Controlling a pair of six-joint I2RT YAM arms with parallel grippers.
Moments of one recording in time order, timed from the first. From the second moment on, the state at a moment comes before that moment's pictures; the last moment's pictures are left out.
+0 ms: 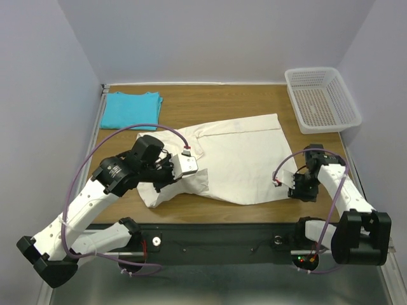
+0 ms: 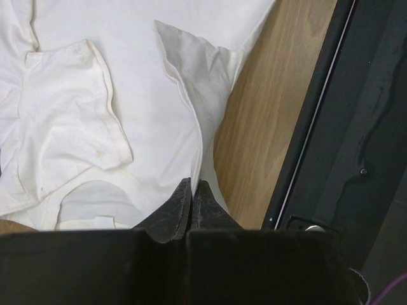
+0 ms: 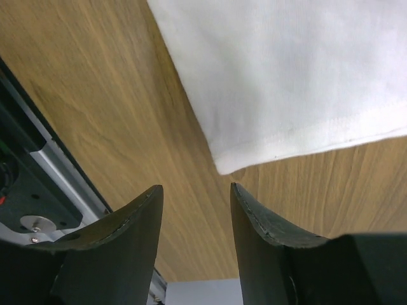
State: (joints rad) left arm -0.72 0.92 1.09 -1.03 0.30 0.54; right arm -0.07 1.12 0.70 -1.11 -0.12 -1.45
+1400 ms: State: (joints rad) left arm -0.72 0.89 1.07 -1.04 0.29 0.53; right arm -0.07 1.17 0.78 -1.02 -0.26 -1.41
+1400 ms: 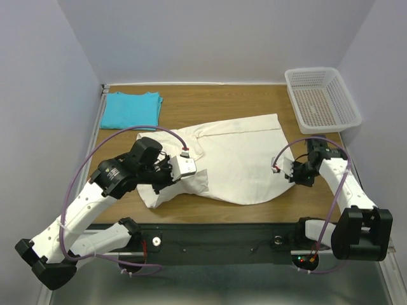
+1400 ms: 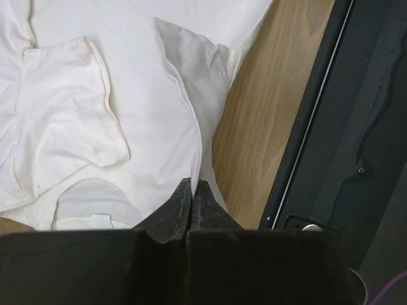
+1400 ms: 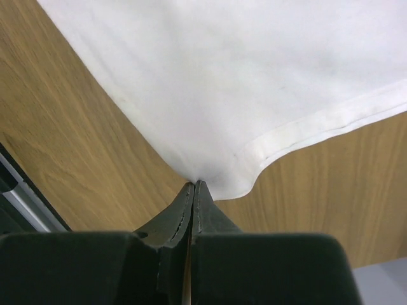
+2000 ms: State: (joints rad) left arm -0.72 0.89 1.07 -1.04 0.27 0.54; right arm -0.15 1.26 0.97 -1.06 -0.42 -1.32
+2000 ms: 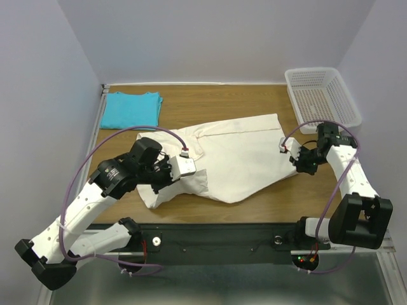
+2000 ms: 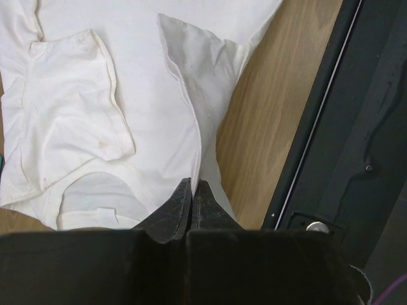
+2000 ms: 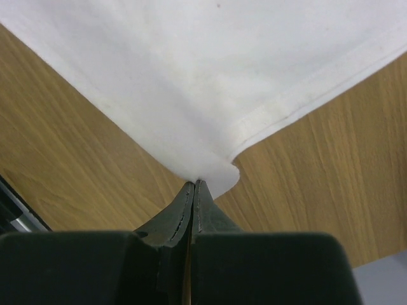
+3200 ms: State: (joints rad) left arm -0.69 0.87 1.02 -0.99 0.05 0.54; right arm -0.24 1.47 1.06 -1.00 -0.54 -1.28
